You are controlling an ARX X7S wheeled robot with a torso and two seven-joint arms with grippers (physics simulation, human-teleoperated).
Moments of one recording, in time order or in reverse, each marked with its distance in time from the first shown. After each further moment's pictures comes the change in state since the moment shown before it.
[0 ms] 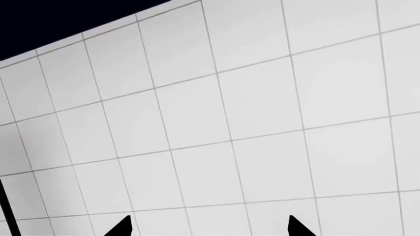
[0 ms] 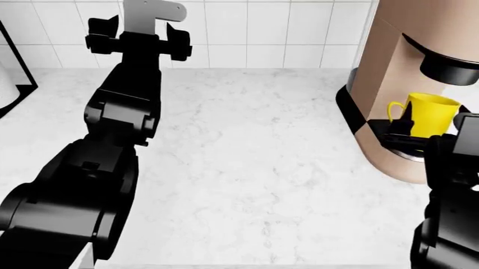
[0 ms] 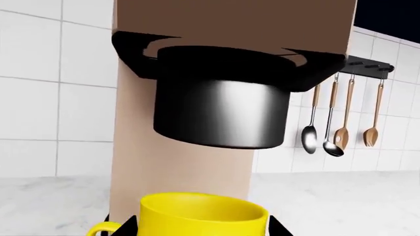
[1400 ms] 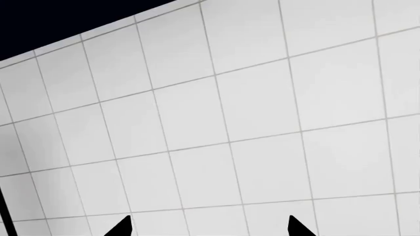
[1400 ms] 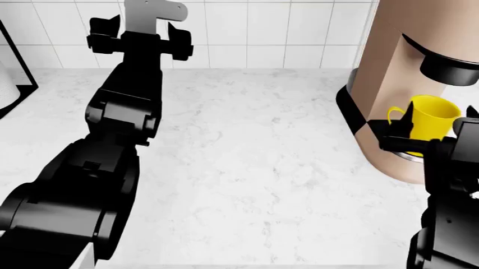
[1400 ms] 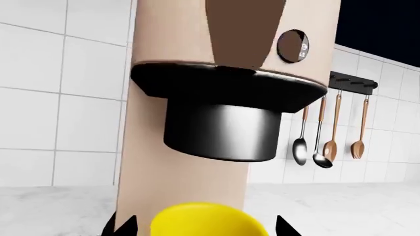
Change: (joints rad) left arm 0.000 0.004 -0.001 0.000 -0.002 0.002 0.002; right arm -0.060 -0.020 -0.025 -0.108 -0.005 0.002 0.052
